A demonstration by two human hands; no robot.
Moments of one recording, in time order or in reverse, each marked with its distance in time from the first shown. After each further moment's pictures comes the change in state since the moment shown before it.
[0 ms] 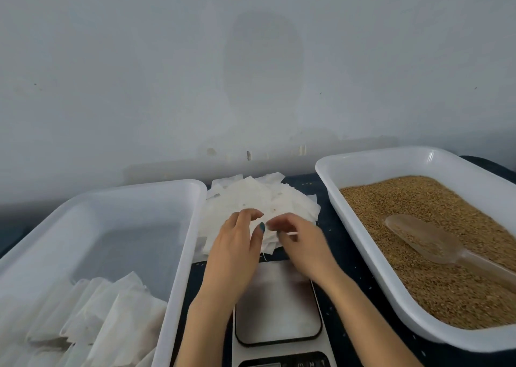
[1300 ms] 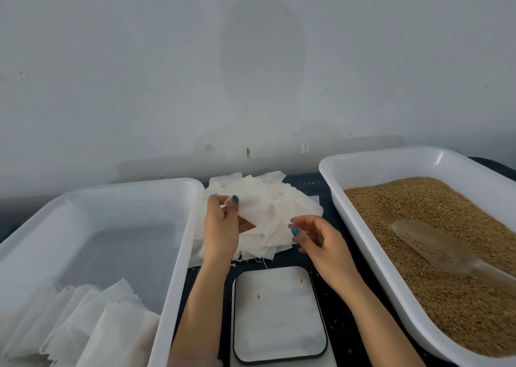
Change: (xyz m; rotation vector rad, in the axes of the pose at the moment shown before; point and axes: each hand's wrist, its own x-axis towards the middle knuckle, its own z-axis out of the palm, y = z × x) left_hand 0.060 -0.032 0.022 -0.804 0.255 -0.429; right_hand -0.084 0.096 -0.088 0.162 0.187 0.247
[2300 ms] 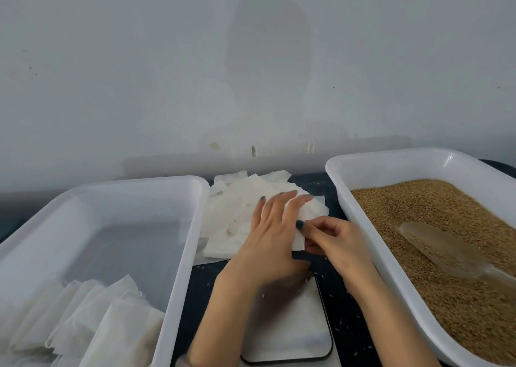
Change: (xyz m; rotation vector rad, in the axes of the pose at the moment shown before) left_hand -0.042 0.015 0.025 0.972 -0.589 0.707; right_hand -0.001 -0.028 -0.007 0.219 0.017 0.124
